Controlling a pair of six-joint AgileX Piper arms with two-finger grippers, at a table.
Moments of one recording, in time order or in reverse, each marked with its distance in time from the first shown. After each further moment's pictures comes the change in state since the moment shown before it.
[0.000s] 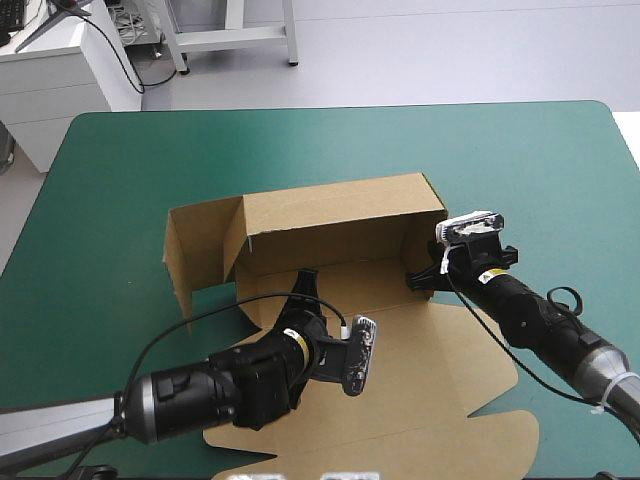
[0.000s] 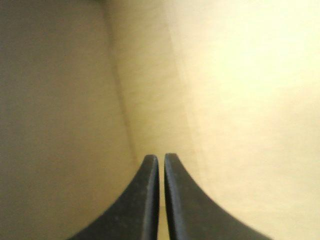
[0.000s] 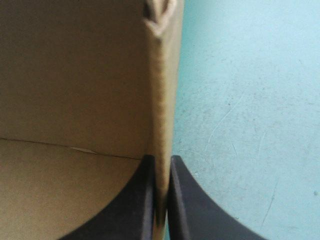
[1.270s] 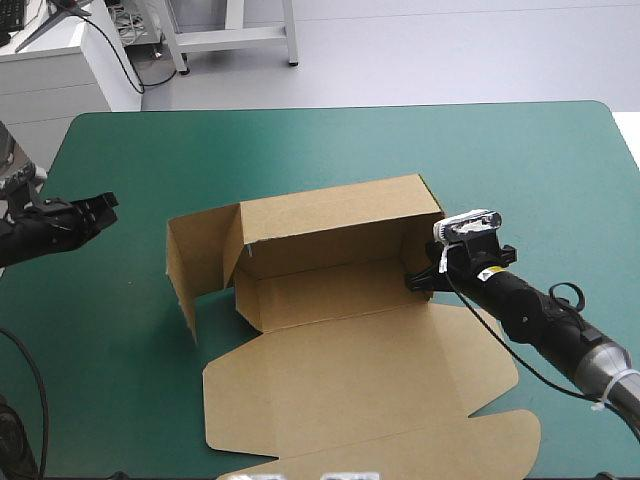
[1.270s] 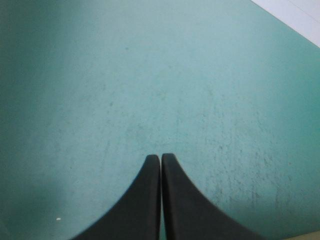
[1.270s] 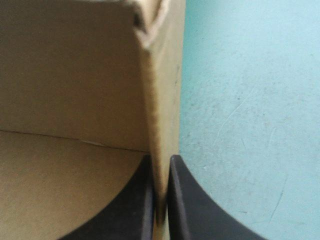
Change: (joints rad) left arm 1.712 0.040 0.005 -1.521 -0.140 0.245; right arm -0.015 0.000 -0.031 -0.003 0.085 -0.009
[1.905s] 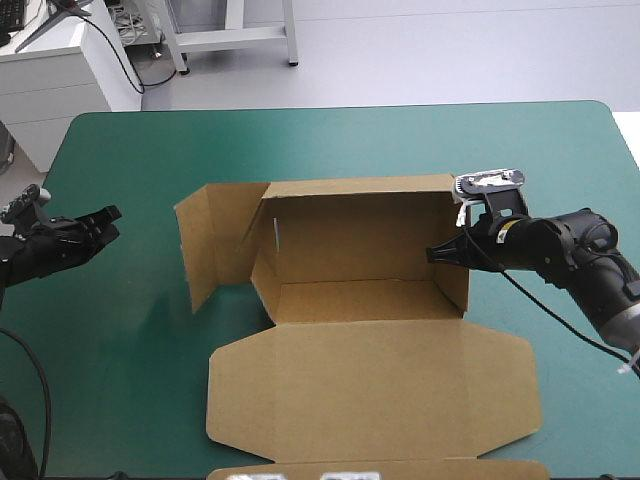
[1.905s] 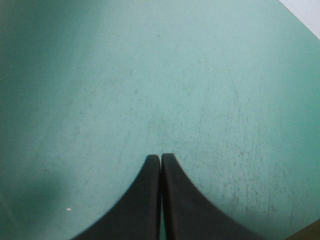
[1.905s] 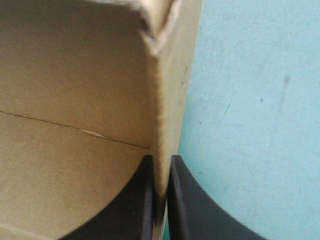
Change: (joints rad) left arm 0.000 0.000 0.112 -0.051 -0.109 0.000; right arm -0.075 0.010 -0.451 -0.563 0.813 0.603
